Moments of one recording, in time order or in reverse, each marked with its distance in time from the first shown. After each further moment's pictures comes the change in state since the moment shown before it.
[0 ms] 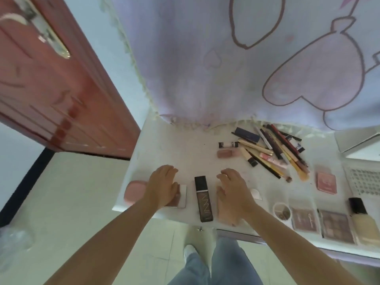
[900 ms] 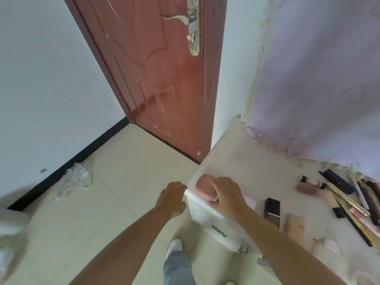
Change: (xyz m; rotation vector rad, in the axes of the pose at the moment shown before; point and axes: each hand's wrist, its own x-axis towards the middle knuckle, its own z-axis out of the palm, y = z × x) left_hand -0.129 -0.095 -0.016 -0.152 -0.153 -0.534; right_hand 0.051 -0.171 0.059 -0.091 -0.207 -0.461
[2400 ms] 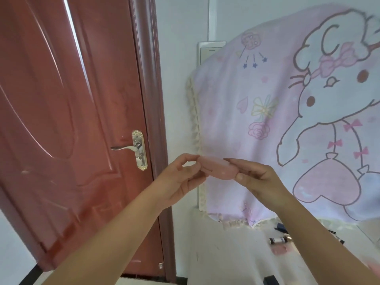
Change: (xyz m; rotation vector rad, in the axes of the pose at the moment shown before) left_hand 0.009 0.072 -0.311 -1.492 -0.447 0.829; right_hand -0.006 -0.056 -0.280 1.020 0.760 -0.008
